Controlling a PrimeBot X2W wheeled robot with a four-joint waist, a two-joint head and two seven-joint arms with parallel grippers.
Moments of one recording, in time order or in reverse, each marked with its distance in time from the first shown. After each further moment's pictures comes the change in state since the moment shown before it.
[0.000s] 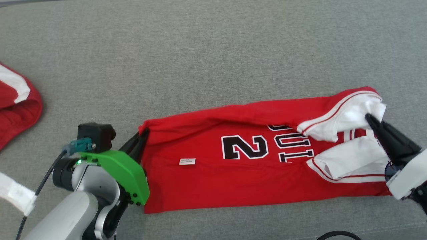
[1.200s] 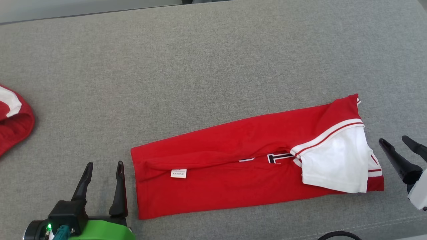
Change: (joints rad) left arm 0.402 0.055 0.091 -0.123 0.195 0.261 -0.458; right arm 0.155 0.065 -0.170 -0.008 -0.086 0.000 0.191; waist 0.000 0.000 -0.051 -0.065
